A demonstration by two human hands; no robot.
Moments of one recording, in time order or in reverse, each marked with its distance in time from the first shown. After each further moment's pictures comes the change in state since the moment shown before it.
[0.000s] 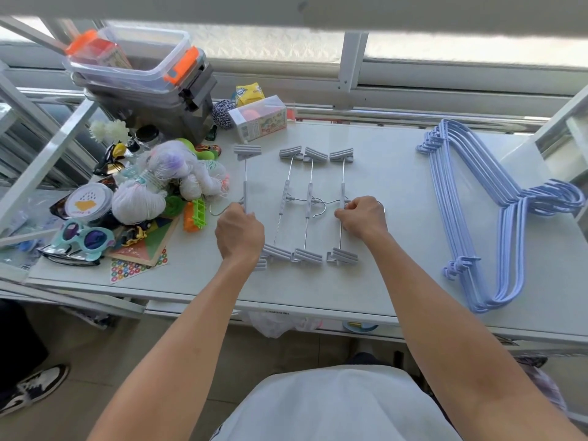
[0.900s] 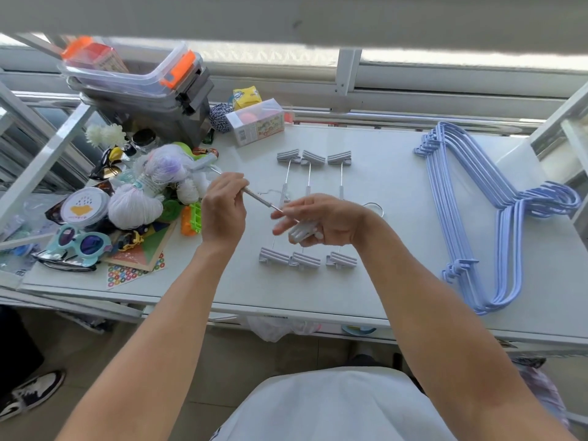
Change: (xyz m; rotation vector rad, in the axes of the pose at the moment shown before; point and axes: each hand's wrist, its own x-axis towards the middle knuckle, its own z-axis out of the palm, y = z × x) left_hand 0.046 -0.007 -0.016 -0.114 0.220 0.680; right_hand -0.036 -0.059 -0.012 0.658 -1.165 -0.071
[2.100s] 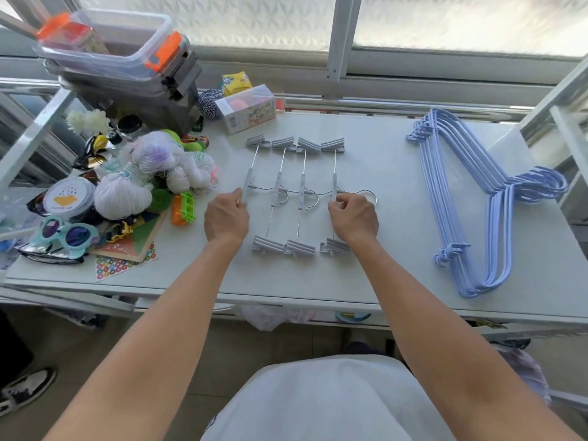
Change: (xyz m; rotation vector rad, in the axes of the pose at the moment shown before) left_hand -0.025 -0.004 0.028 0.180 -0.383 -0.457; right_hand 0.007 0.070 -0.046 -0.812 1.291 0.001
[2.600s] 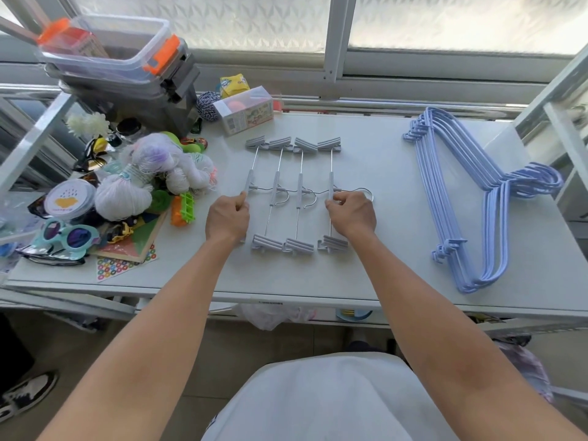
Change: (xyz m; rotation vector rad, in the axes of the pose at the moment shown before) left_hand 0.006 -0.012 0.009 -0.193 -0.139 -0.050; right_hand 0.005 0.001 -0.001 0.054 -0.041 0.026
